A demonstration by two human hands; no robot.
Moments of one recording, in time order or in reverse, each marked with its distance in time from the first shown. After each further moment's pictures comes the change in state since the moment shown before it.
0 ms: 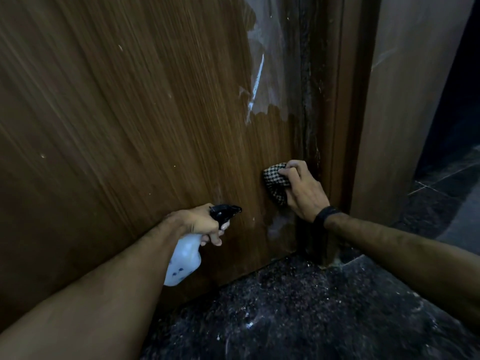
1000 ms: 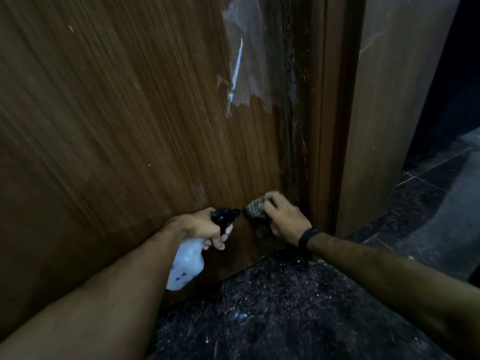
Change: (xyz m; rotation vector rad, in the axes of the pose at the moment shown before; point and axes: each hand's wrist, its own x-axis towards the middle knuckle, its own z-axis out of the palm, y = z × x) left_hand 0.039 0.005 0.023 -0.037 -0.074 0.016; right_hand -0.050 0.017 0.055 -0.085 -0.296 -0.107
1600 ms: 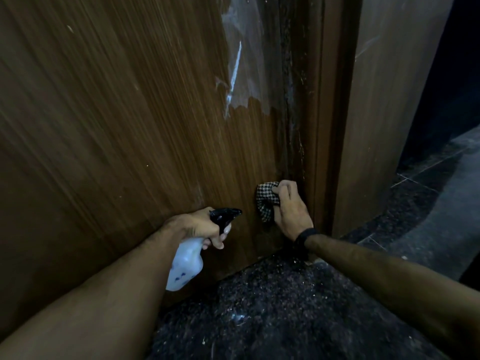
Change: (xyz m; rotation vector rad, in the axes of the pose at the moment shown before) left_hand 0.002 0.001 -0.002 -0.020 -0.002 0.005; right_hand 0.001 0.003 -0.001 0.206 0.306 0.315
